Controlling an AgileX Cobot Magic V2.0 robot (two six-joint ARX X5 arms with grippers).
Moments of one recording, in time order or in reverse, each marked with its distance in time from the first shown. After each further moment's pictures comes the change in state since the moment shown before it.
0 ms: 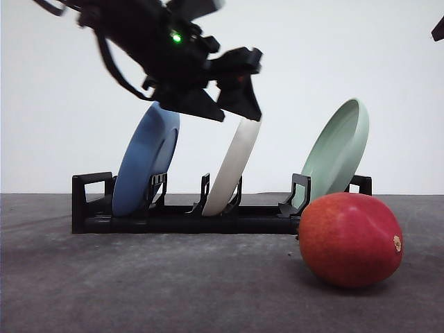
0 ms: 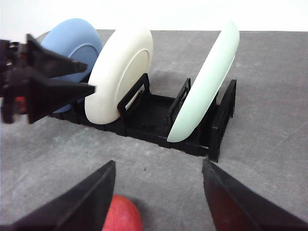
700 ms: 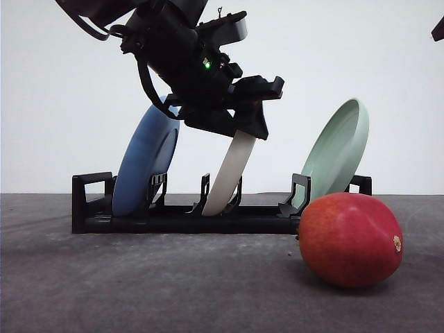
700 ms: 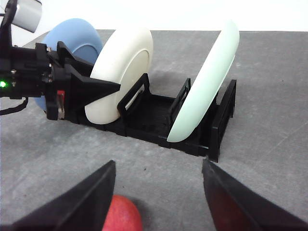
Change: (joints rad) left_arx 0.000 0.126 0.103 -0.028 -0.030 -0.042; right_arx 0.000 0.000 0.000 0.000 0.000 0.000
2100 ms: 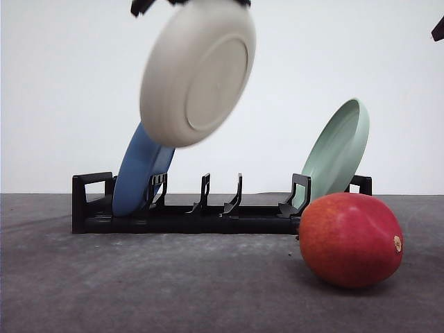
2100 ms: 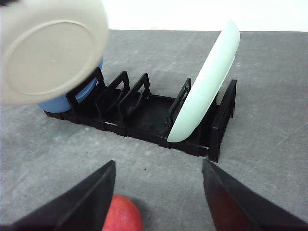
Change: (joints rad) left_arx -0.024 -0.408 0.000 -0.219 0.172 -0.372; right_arx 0.000 0.000 0.000 0.000 0.000 0.000
